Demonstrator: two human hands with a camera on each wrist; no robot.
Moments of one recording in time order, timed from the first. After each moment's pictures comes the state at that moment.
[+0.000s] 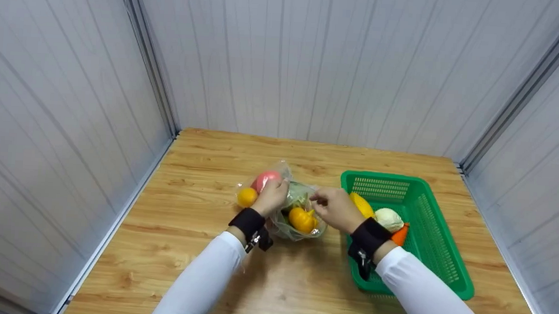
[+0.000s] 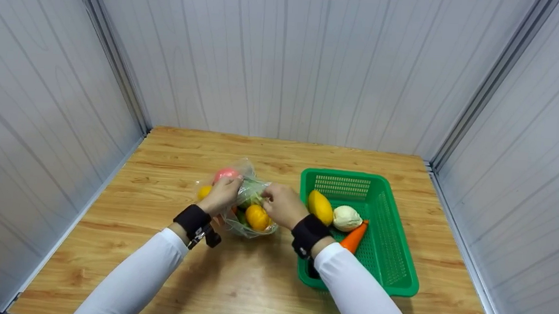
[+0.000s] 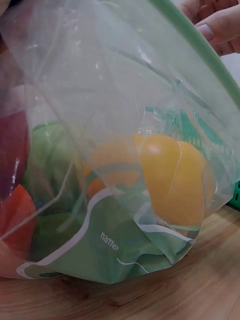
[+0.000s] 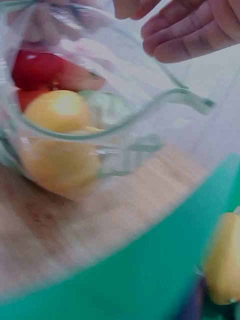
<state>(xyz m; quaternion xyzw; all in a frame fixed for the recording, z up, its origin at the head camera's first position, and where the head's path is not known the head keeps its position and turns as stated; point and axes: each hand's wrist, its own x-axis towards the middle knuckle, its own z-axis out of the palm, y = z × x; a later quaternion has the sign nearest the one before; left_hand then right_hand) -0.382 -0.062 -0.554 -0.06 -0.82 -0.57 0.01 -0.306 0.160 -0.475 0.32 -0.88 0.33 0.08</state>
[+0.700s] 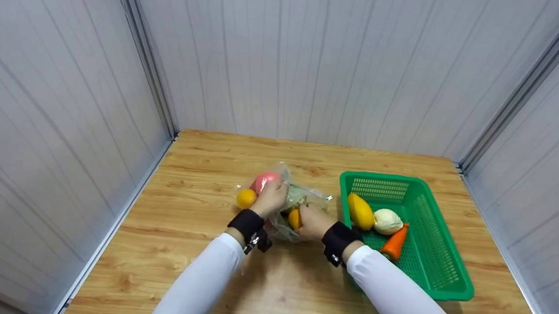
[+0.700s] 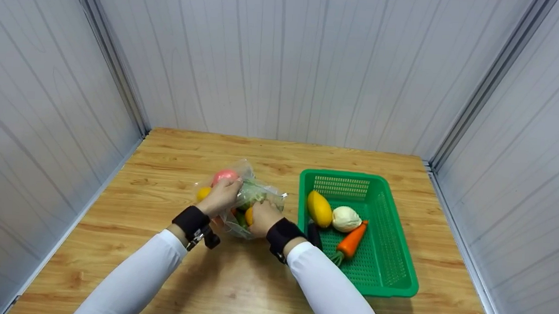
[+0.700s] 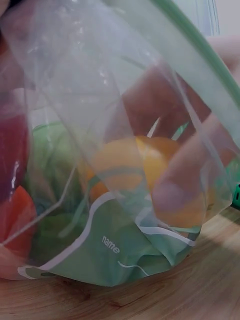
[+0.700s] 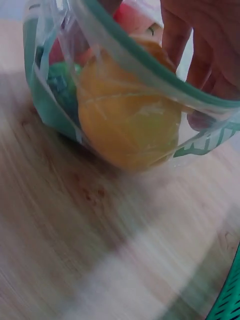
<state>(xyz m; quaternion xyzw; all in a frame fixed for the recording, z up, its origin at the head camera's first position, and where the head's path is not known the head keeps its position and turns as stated) -0.378 -0.064 -0.546 -0.06 -0.83 -0.56 -0.03 -0.320 0.117 -0.530 0.25 -0.95 0.19 -0.08</state>
